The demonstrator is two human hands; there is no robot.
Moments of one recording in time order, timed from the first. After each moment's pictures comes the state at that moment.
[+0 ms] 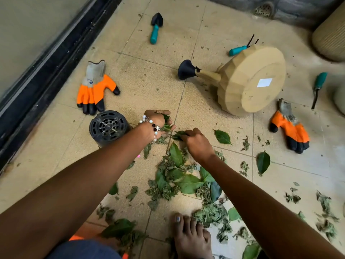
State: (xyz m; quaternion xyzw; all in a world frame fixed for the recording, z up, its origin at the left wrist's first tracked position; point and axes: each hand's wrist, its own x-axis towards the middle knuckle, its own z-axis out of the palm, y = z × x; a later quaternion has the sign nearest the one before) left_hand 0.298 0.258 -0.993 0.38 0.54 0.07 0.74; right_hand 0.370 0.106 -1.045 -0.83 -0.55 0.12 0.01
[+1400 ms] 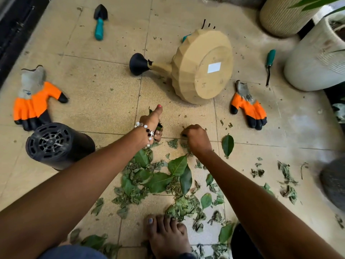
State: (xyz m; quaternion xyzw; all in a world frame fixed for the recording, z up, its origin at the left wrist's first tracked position) left_hand 0.368 0.189 -1.017 0.45 0.51 -0.07 0.73; right_hand 0.430 0.021 -1.045 -0.92 -0.37 0.12 0.08
